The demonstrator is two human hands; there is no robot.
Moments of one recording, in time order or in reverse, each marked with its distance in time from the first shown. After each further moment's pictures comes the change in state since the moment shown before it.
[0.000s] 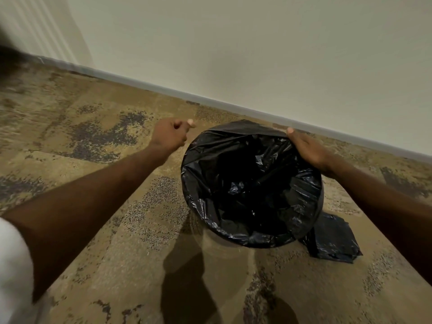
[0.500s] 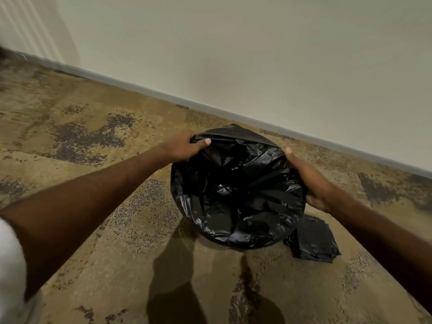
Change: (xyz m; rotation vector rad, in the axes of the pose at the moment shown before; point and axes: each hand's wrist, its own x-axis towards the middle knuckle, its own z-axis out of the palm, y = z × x) left_hand -0.016 0.030 0.022 0.337 -0.397 0.053; right_hand -0.061 0.017 0.001 0.575 -0.119 0.215
